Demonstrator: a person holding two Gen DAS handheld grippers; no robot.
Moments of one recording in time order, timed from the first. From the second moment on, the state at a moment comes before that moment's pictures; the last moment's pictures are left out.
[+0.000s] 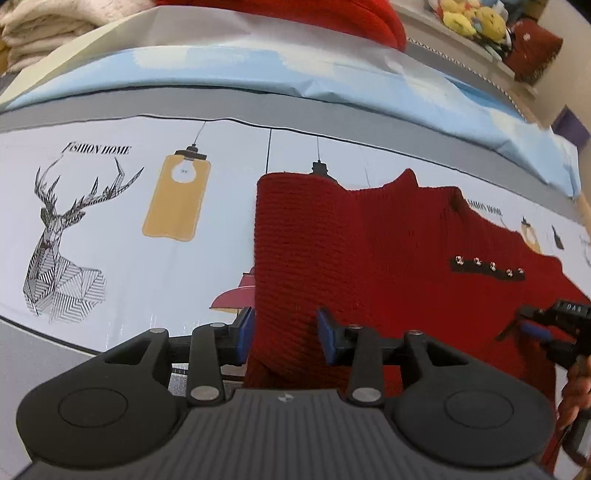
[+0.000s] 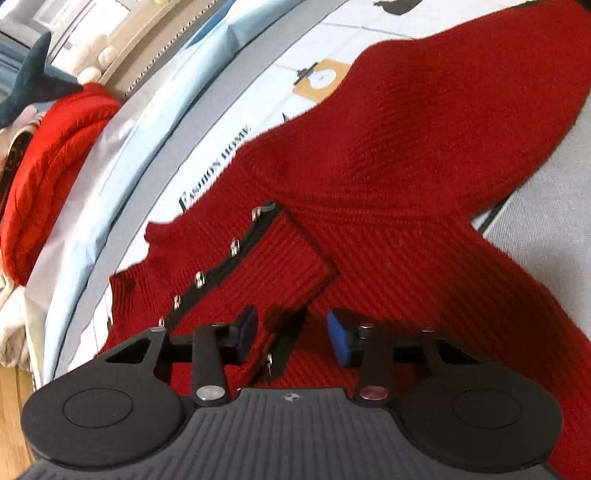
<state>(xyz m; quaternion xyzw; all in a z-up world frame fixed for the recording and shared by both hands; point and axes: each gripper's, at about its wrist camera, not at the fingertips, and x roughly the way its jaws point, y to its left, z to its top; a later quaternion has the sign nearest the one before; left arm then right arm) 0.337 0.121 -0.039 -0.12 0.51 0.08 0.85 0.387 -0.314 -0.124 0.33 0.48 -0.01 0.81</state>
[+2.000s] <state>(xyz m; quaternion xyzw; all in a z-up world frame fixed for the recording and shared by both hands) 0.347 0.111 -0.092 -0.09 0.57 0.08 0.81 0.388 -0.386 -0.113 0.36 0.49 -0.09 0.79</state>
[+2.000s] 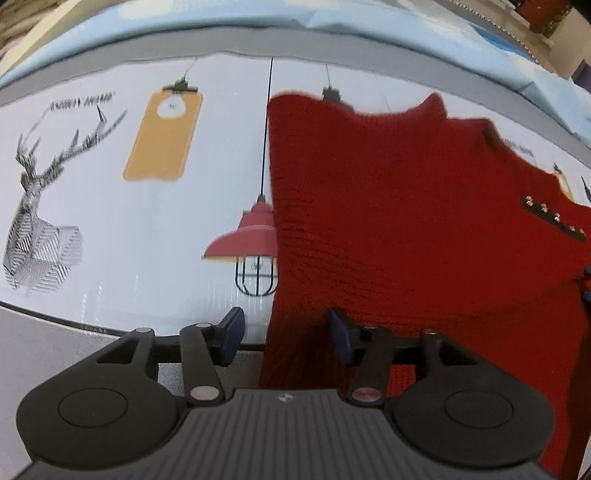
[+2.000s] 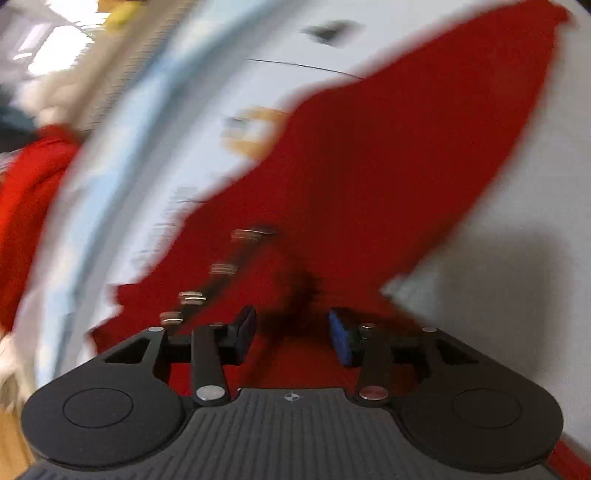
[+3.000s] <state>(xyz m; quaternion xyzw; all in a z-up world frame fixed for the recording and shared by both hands) 0.350 0.099 -0.063 -0.07 0.54 0.06 0.83 0.364 -0.618 -0.127 0.42 0.29 -0.24 0.83</state>
